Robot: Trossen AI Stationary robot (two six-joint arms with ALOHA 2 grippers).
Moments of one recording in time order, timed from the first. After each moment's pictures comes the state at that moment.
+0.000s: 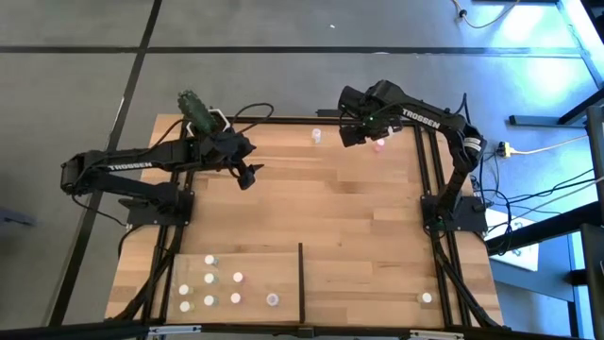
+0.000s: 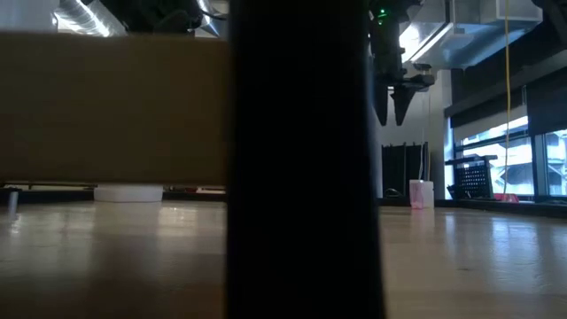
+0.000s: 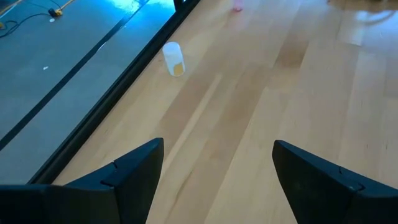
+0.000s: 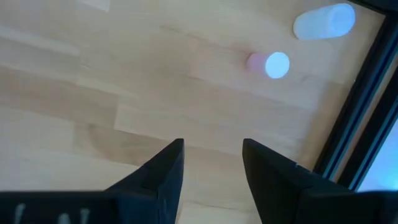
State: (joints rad) left arm 0.24 1.01 0.84 -0.50 -0.25 -0.10; right arm -0.55 1.80 1.72 -1.47 0.11 0.75
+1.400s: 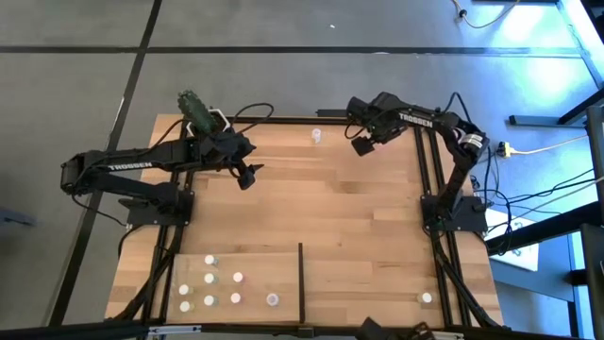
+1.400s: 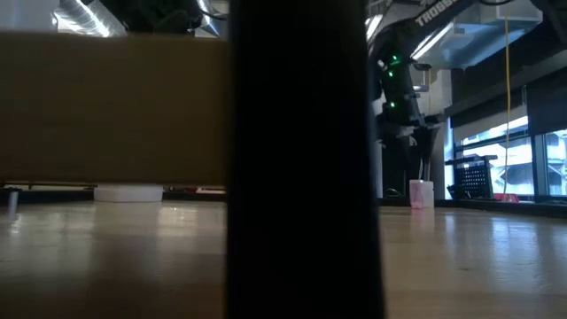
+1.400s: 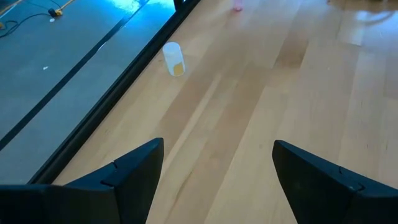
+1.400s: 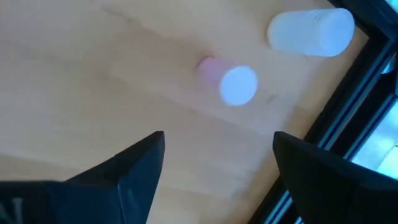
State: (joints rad) left arm 0.24 1.01 0.84 -0.50 -0.25 -0.10; right arm -0.67 1.81 1.39 -1.25 0.24 0.46
